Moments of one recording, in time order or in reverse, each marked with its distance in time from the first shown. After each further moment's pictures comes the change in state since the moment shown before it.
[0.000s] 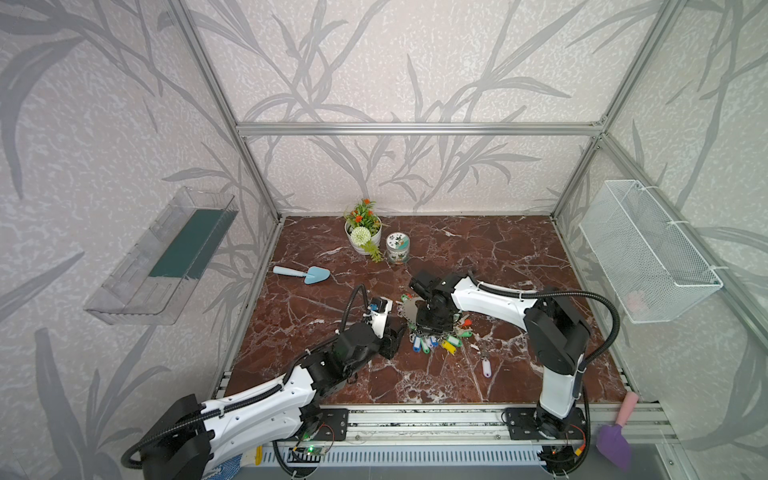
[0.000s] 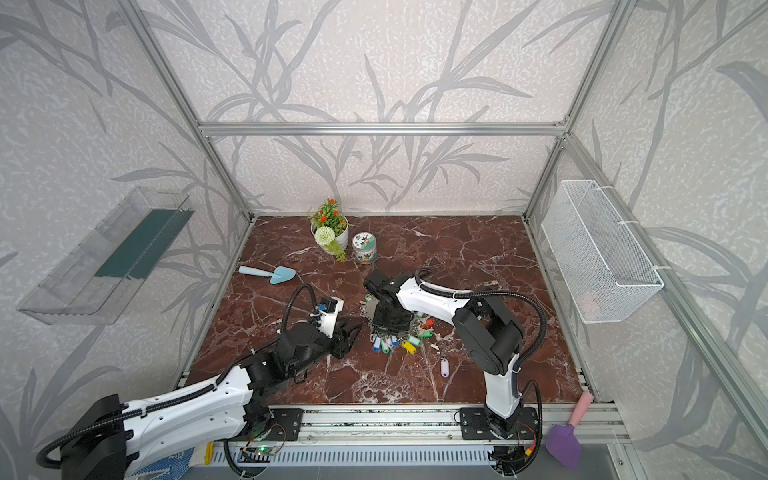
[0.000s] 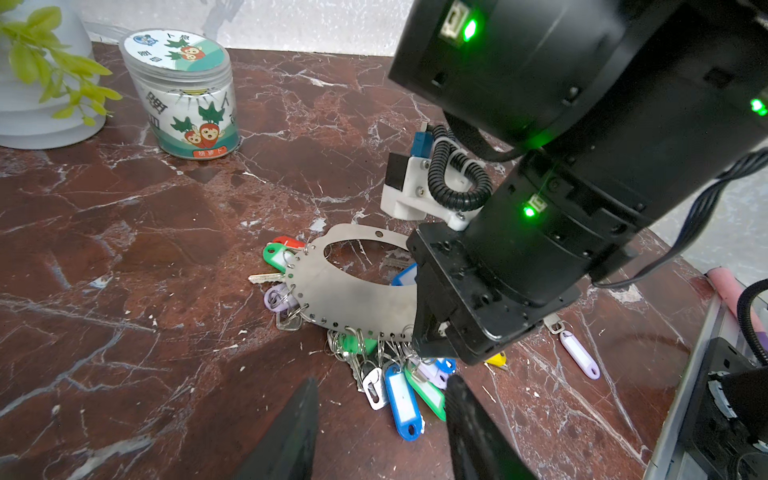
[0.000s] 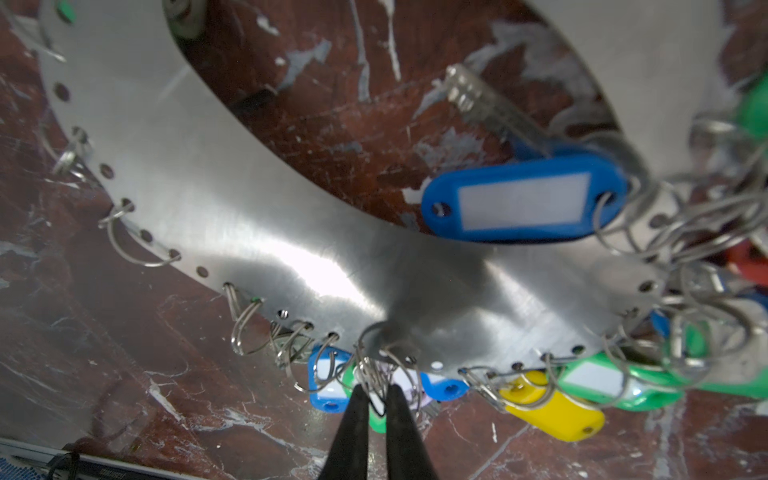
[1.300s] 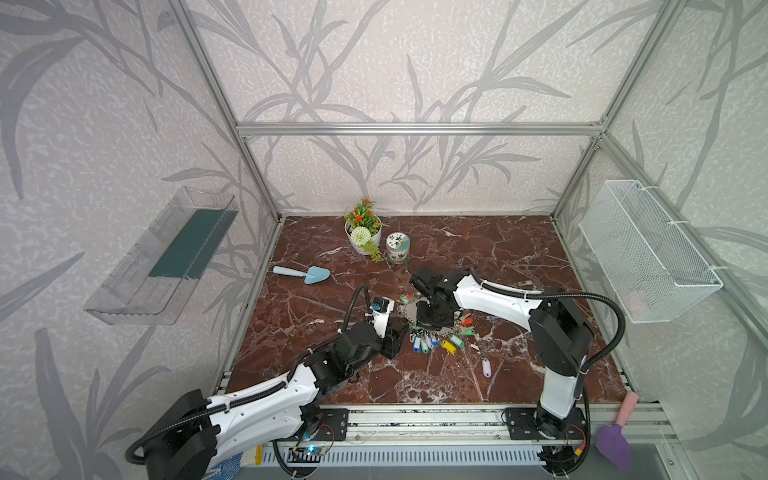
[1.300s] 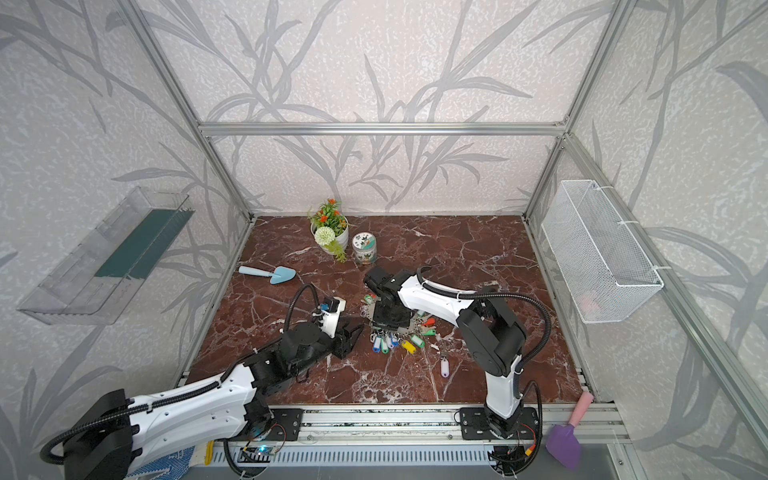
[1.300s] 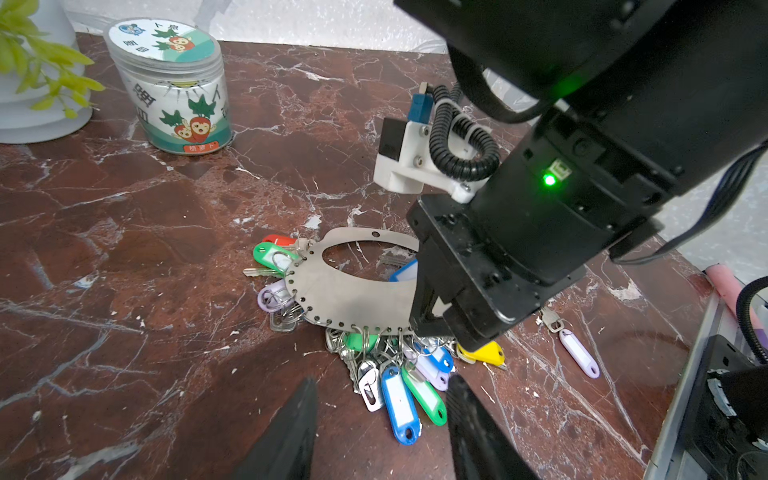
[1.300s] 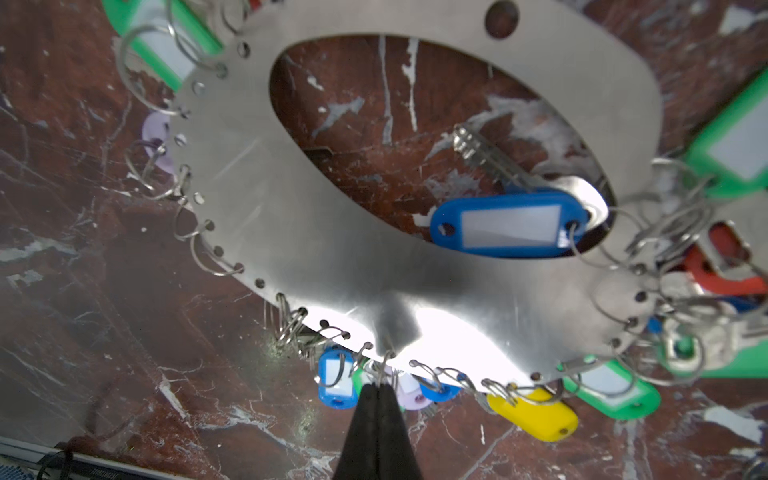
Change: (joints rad) left arm 0.000 0.034 0.000 0.026 0.011 0.006; right arm -0.007 -0.029 0.032 -0.019 0.037 -0.050
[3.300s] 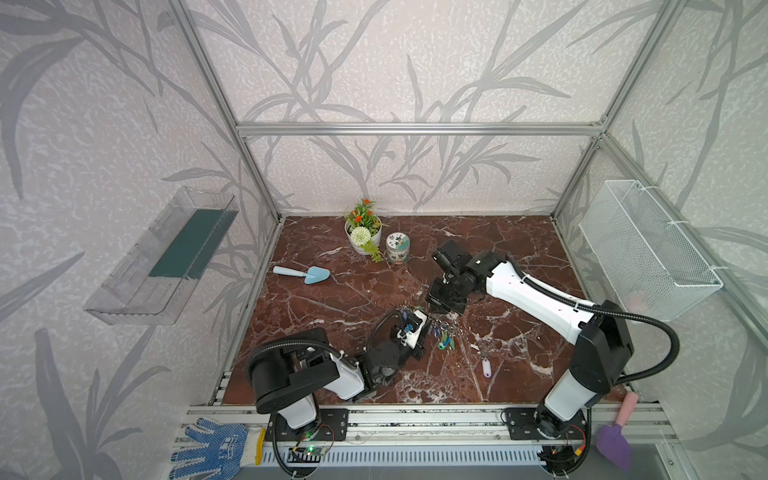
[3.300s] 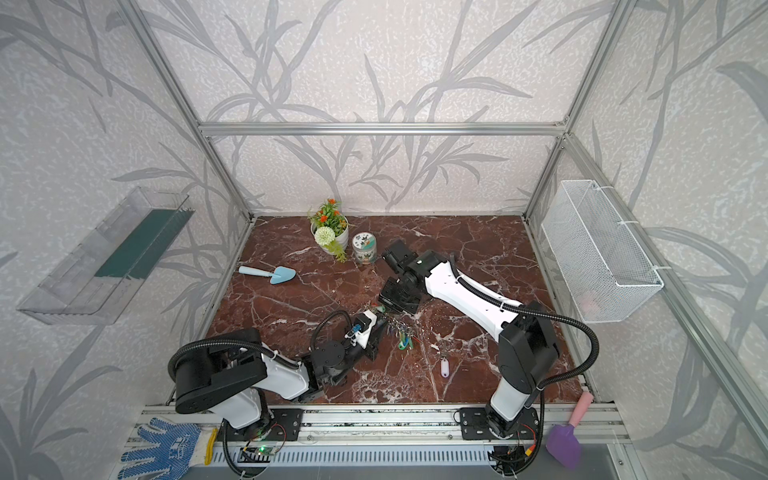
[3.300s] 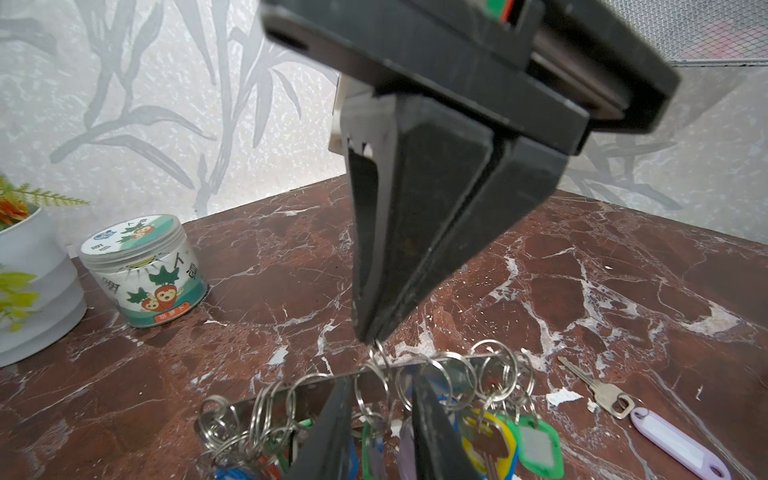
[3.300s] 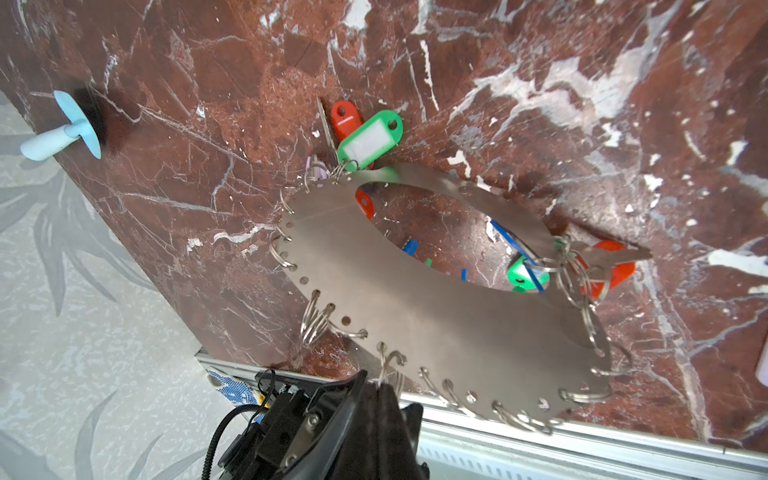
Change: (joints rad) left arm -0.225 0.713 -0.027 1.078 -0.302 0.399; right arm -0.104 -0.191 0.064 -0.084 -0.179 0.209
